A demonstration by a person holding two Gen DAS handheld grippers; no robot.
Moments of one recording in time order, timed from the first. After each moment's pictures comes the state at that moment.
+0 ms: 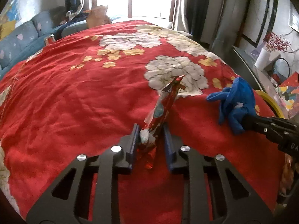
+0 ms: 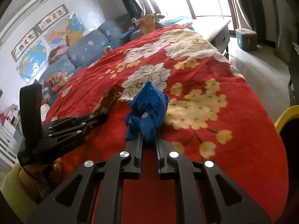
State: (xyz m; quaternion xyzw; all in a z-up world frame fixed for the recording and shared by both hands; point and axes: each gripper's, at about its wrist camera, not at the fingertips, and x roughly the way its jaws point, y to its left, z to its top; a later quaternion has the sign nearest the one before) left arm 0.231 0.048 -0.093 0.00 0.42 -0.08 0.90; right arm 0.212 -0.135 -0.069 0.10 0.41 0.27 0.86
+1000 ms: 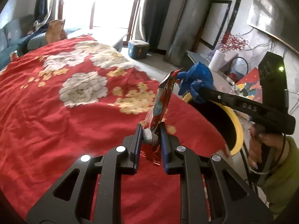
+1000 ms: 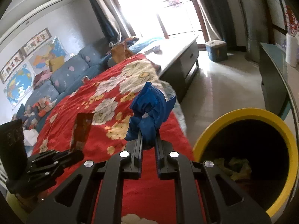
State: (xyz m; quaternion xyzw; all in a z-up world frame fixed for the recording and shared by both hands) left arm 0.179 -0.062 -0.053 -0.03 0.38 -0.23 0.90; right arm 0.186 -0.254 -0.029 0.13 0.36 0.18 0.91
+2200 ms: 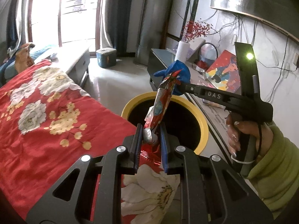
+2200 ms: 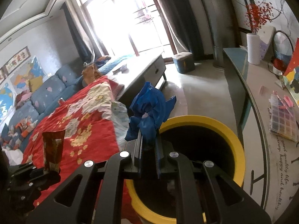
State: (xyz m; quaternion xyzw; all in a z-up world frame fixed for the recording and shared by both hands) left arm 0.139 -0.189 -0.028 0.04 0.34 -0.31 0.88; right arm 0.145 -0.370 -0.023 0.16 0.31 0.07 0.93
